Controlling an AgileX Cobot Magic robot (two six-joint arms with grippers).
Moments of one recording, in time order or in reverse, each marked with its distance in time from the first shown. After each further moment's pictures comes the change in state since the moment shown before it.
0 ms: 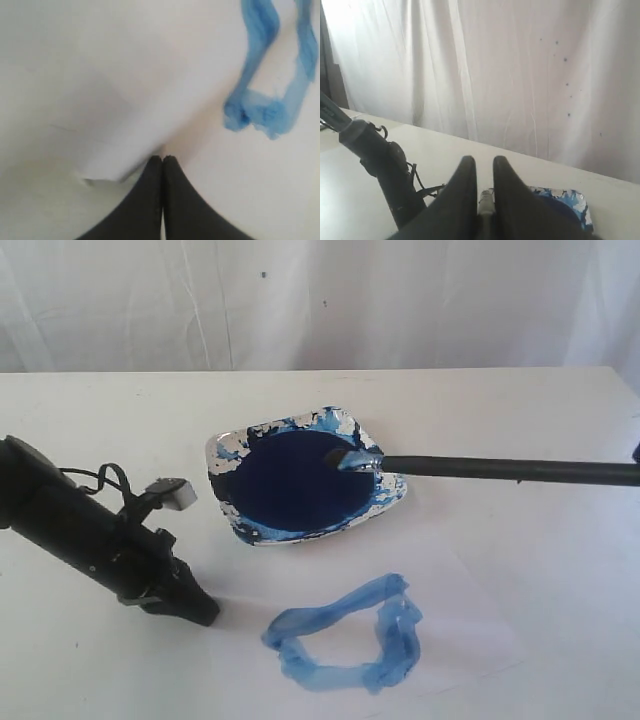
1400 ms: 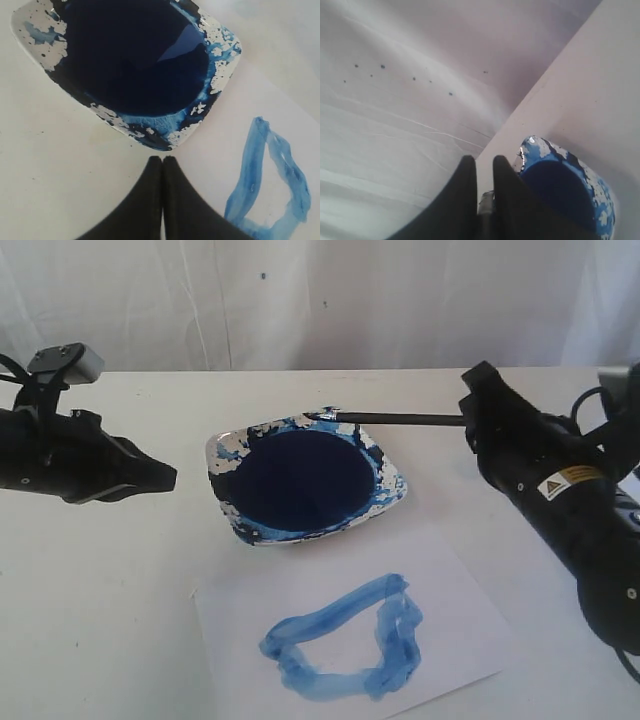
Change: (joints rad) left arm 0.043 -0.461 0.107 -0.178 -0.252 -0.118; right arm -0.211 1.214 -0.094 0.808 -0.930 0.367
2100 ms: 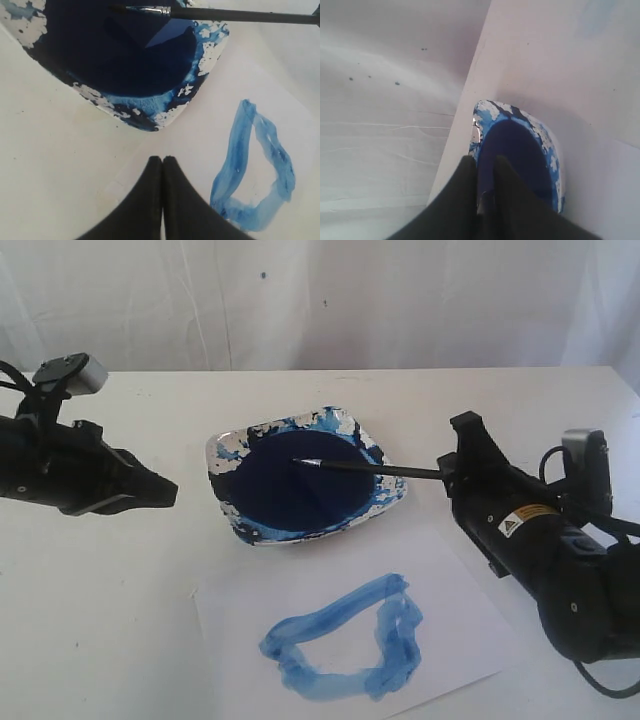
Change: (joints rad) left arm 0.000 -0.004 0.004 0.078 0.051 -0.089; right arm 0.000 0.201 -0.008 -0.034 0.006 0.342
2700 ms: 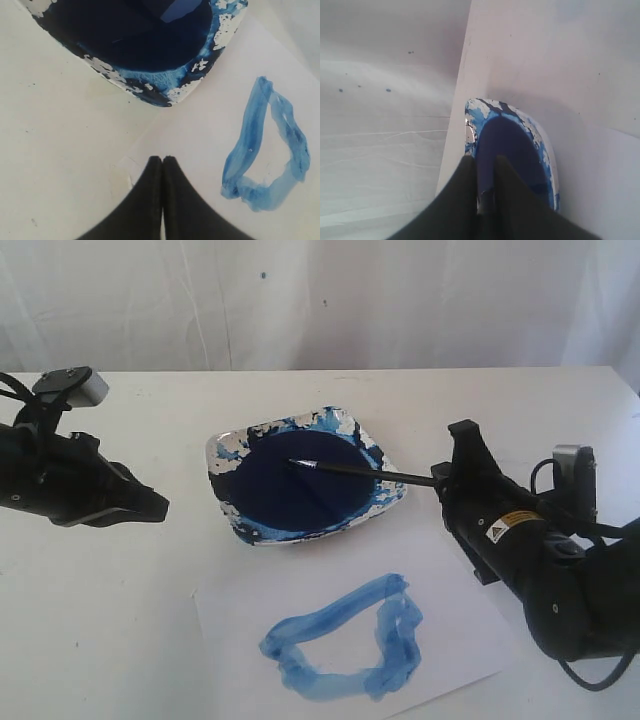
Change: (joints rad) left arm 0.000 0.000 0.000 0.124 0.000 -0.093; right arm 0.000 0.075 -0.021 -0.014 -0.029 0.117
